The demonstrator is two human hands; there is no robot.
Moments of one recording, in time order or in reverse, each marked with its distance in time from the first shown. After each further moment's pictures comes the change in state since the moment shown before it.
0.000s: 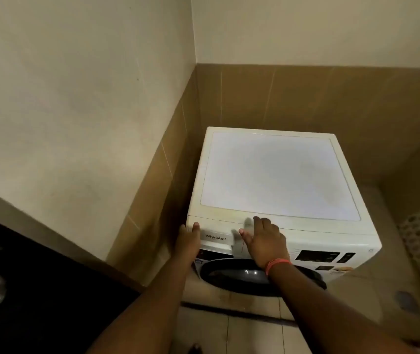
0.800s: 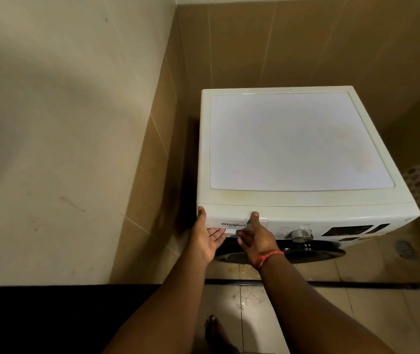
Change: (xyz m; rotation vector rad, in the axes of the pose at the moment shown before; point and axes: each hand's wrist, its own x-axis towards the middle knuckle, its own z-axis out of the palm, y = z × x) left_hand 0.083 -0.038 0.023 -0.834 -0.302 -0.431; right_hand 0.040 -0.057 0.112 1.733 -0.123 0.906
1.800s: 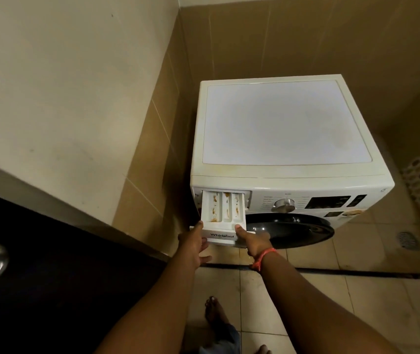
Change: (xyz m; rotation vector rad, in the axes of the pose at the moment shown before) left_hand -0.061 -0.078 -0.061 0.392 0.285 0.016; right_hand -0.058 0.044 -0.082 -0.513 0.047 0.023
